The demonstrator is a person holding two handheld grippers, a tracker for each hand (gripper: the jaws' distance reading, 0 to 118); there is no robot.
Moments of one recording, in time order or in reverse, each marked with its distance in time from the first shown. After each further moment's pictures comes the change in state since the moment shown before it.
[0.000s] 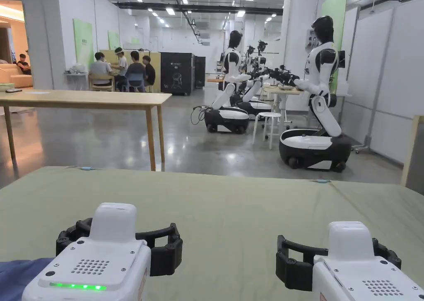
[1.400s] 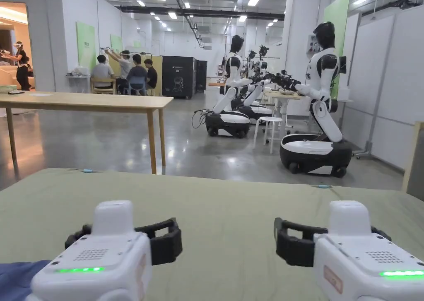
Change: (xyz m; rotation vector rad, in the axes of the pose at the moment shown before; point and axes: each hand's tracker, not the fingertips) left arm 0.008 0.014 -0.020 -0.002 0.042 -0.039; right arm 0.025 0.027 -0.020 -0.005 0.133 -0.208
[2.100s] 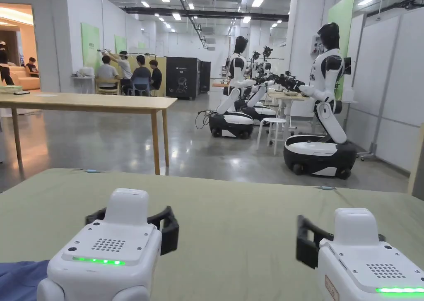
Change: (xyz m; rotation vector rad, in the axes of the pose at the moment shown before) left arm -0.012 0.007 0.000 0.024 -0.020 0.013; right arm -0.024 -0.009 0.000 0.065 -0.136 0.233
